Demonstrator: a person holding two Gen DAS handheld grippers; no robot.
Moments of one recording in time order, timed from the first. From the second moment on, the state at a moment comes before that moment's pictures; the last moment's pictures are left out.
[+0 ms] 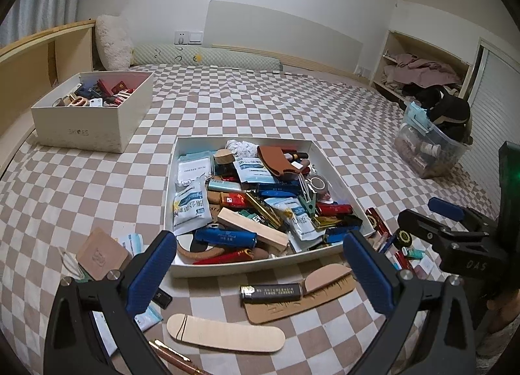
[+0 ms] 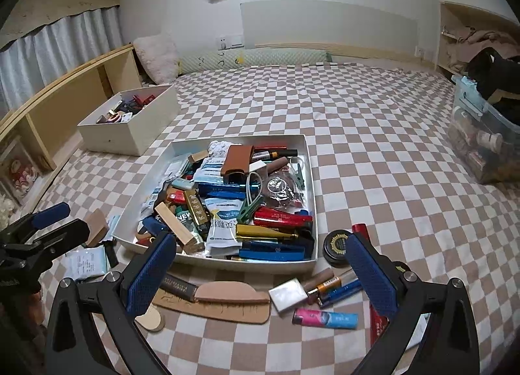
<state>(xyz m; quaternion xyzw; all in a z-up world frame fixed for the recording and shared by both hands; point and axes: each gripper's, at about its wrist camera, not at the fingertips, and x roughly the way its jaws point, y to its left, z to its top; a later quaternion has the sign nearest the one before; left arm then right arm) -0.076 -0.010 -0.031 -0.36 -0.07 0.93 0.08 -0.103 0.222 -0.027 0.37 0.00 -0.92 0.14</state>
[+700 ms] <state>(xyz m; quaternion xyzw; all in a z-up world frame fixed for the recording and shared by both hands) -0.038 0.001 -0.011 -0.34 -0.07 0.93 0.09 -0.063 0.240 -0.016 0.36 -0.01 -0.92 0.14</state>
